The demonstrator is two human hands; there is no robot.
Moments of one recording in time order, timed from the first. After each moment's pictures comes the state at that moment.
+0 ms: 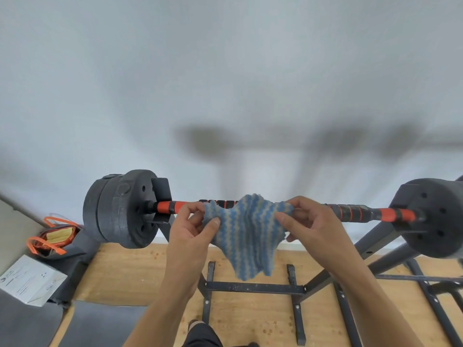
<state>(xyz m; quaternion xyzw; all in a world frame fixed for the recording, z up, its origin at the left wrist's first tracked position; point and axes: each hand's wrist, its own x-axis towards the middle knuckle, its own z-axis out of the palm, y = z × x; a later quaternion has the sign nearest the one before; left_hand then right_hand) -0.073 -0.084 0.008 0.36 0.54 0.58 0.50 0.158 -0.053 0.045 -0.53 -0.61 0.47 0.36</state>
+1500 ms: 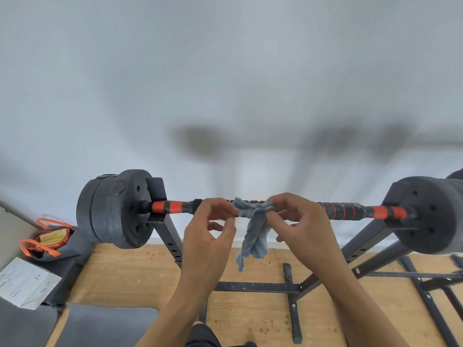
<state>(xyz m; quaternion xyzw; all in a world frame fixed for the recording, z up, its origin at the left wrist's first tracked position) -0.039 -0.087 0.022 0.53 0.61 0.50 0.32 0.144 -0.058 0.047 -0.55 -0.63 0.38 0.39</state>
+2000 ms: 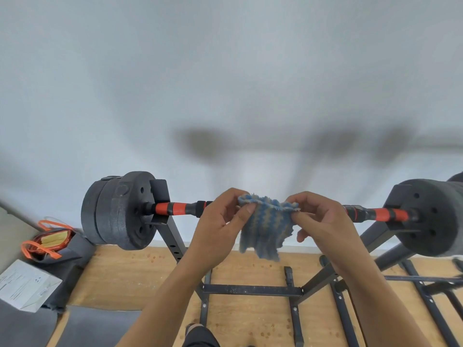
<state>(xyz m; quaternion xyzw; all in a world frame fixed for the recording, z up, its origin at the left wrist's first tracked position) -0.046 -0.057 0.029 0.61 0.49 0.46 0.41 0.171 -0.054 0.055 -0.54 -0.59 0.45 0.41</state>
